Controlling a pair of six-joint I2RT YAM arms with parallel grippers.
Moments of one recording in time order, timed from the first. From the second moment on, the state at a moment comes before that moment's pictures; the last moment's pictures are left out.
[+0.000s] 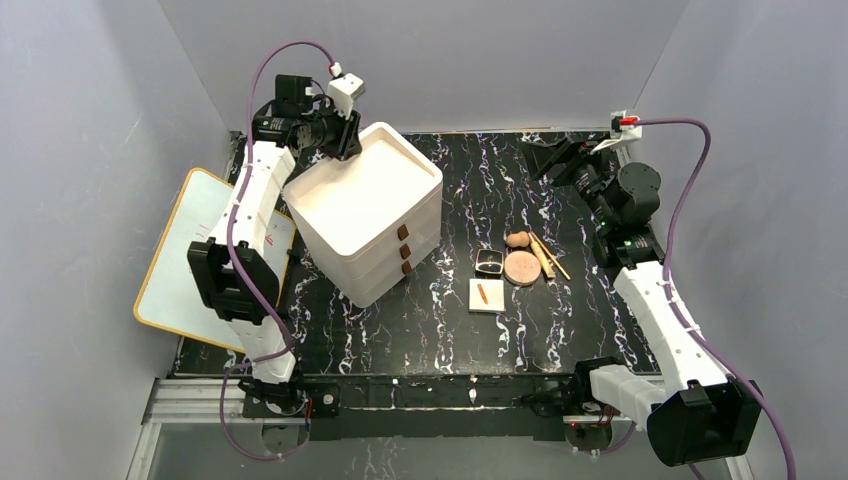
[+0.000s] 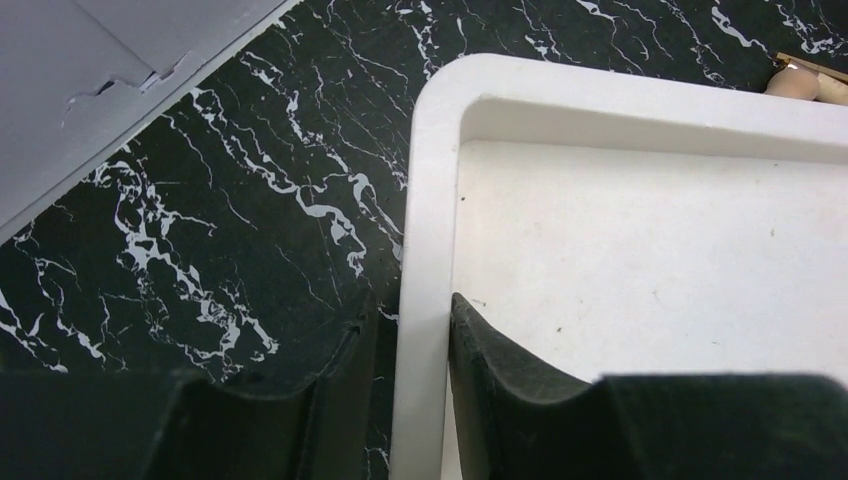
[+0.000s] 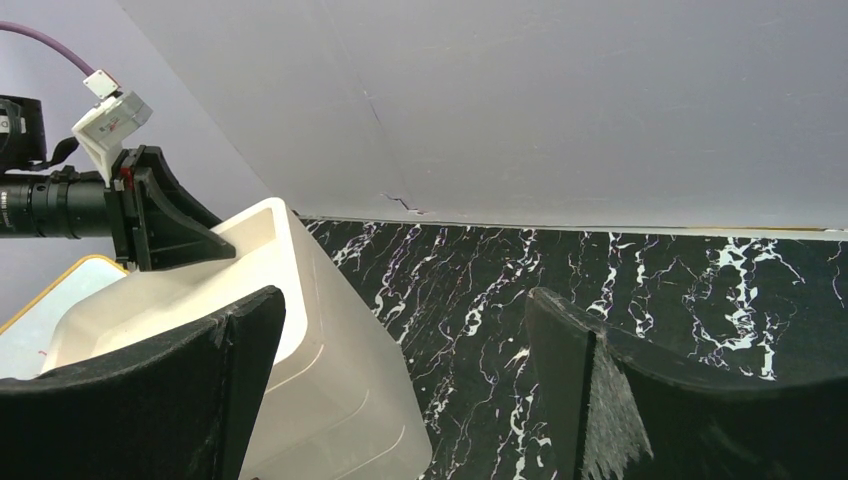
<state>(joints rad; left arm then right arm) -0.15 1.81 1.89 -0.76 0.45 0.35 0.19 1.04 0.93 0.27 -0.27 0.46</state>
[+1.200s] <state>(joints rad) -0.16 1.85 1.93 -0.76 0.43 0.34 0.83 1.28 0.85 0.23 0.00 0.06</state>
